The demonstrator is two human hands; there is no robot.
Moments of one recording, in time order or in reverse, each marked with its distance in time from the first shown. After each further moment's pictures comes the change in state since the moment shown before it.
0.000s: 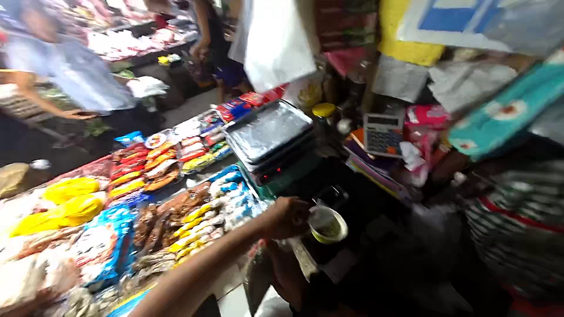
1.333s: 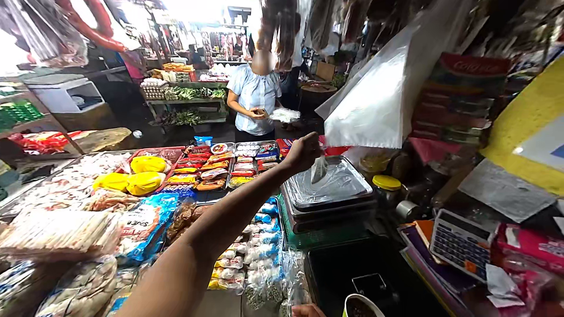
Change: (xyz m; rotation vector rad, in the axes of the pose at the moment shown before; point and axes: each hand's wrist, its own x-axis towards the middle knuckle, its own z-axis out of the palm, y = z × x) left_hand 0.034 -0.033 -0.227 0.203 0.879 -0.055; right_hand 0.036 -0.007 -0.080 -1.086 -0.354 -0.666
